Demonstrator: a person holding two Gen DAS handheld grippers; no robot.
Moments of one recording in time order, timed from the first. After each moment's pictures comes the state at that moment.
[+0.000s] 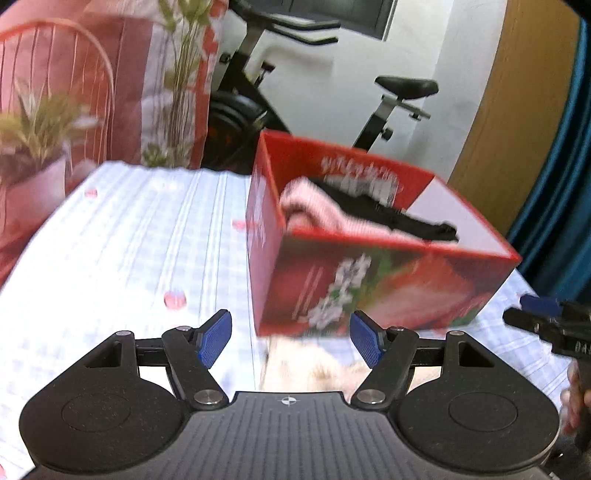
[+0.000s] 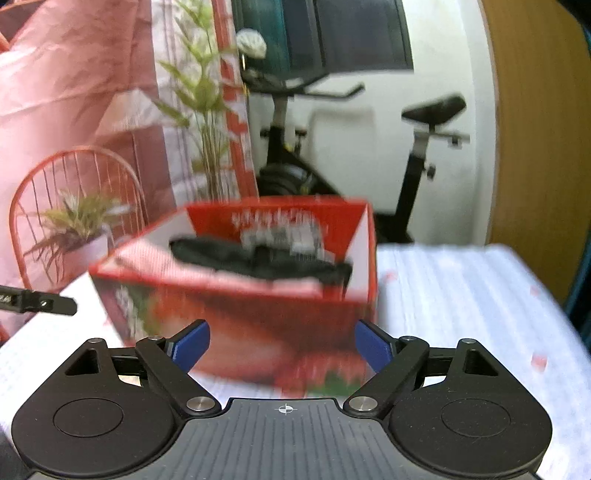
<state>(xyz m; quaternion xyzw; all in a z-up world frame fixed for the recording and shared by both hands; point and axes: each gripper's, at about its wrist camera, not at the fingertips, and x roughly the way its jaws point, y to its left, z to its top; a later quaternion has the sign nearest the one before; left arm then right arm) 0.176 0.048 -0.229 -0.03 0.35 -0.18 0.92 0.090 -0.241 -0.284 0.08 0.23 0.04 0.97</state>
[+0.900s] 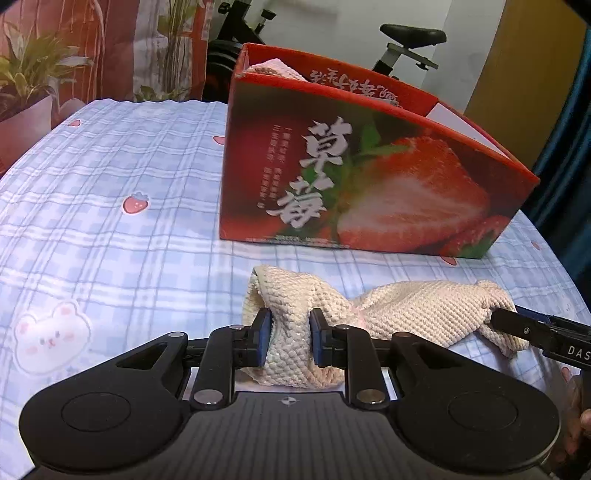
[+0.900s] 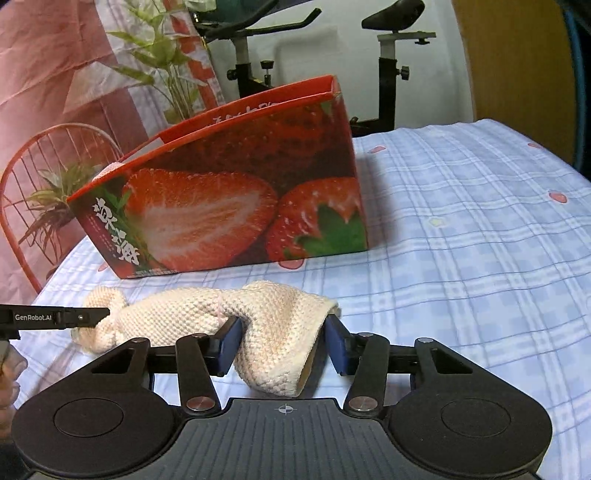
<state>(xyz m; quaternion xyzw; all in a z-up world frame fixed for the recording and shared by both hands) 0.156 0.011 -0.292 -0.02 0.40 -0.16 0.90 0.062 -0.248 -0.370 0.17 0.30 0.04 0.94</state>
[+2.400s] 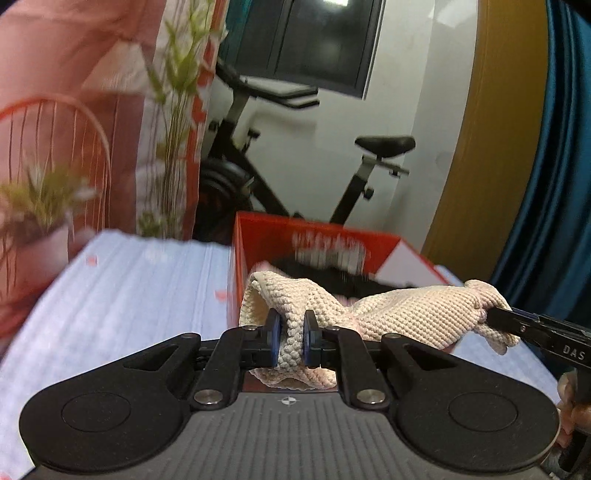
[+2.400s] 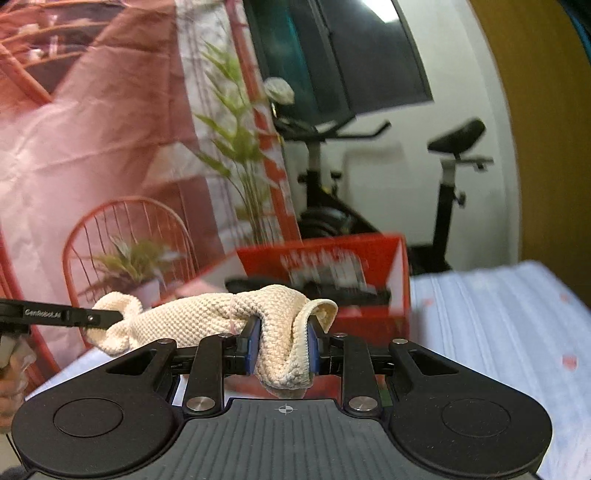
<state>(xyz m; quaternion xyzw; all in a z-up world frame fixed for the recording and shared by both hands) 0.149 0.030 -0.164 -0.03 0.24 -0.18 0.95 0.048 -0.243 -0.262 0.11 0.12 0.11 0.98</state>
